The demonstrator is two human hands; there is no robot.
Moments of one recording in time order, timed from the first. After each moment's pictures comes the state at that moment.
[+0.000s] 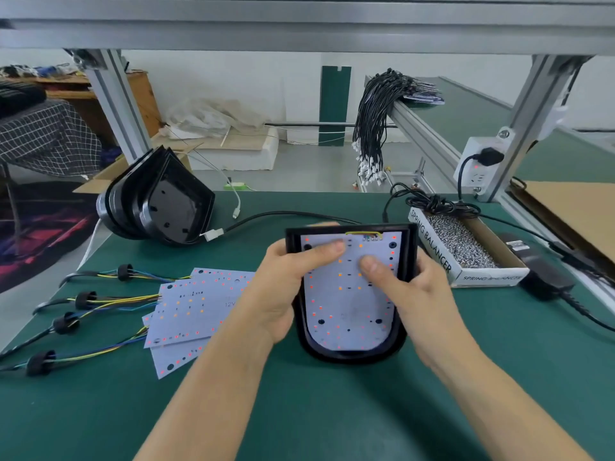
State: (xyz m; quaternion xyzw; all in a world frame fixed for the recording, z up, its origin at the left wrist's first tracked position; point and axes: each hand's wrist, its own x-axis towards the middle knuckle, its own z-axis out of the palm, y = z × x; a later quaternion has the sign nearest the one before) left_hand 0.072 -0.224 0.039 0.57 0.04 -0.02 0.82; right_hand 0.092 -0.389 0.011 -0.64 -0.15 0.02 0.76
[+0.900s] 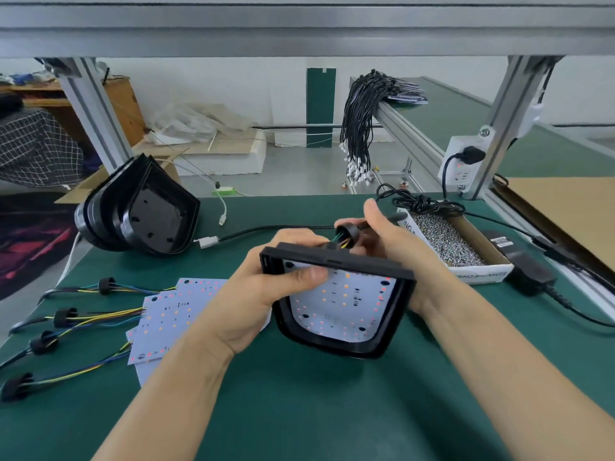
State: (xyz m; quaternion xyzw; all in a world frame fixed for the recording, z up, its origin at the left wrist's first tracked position) left_hand 0.072 -0.206 0.037 0.65 -0.15 -0.01 0.74; right_hand 0.139 -0.377 0.043 -0.63 -0.02 0.16 0.76
